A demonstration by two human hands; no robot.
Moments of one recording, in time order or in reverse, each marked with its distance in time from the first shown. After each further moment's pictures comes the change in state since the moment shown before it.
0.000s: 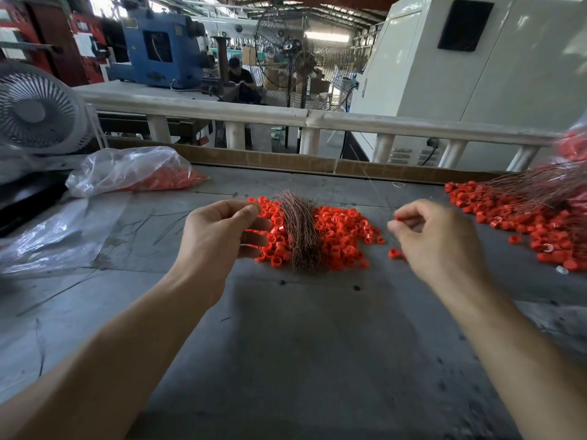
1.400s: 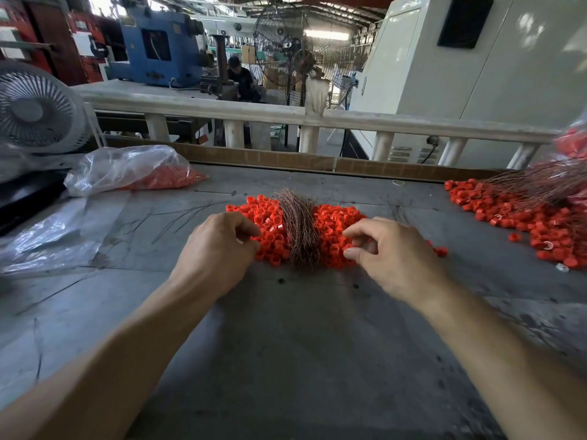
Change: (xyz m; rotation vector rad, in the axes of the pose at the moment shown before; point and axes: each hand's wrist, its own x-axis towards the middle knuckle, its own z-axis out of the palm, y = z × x) left_hand 0.011 -0.019 -0.009 0.930 -0.003 0.216; right_hand -0.017 -0.012 0.021 0.020 -0.336 -0.283
